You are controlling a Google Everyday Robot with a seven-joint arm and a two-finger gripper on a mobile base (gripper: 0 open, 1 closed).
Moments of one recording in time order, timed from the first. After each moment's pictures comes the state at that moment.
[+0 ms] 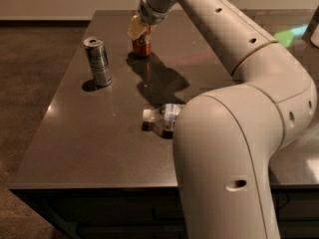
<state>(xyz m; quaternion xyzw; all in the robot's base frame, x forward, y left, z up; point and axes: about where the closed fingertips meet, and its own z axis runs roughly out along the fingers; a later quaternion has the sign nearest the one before) 0.819 0.043 0.917 -0.37 0.86 0.08 0.33</state>
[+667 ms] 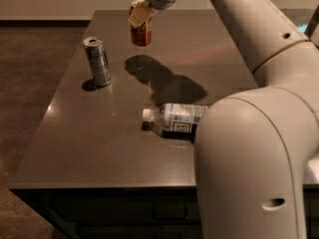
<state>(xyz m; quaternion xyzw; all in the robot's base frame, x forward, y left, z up) 0.784 0.036 0.975 -0.44 0.82 0.11 0.36</state>
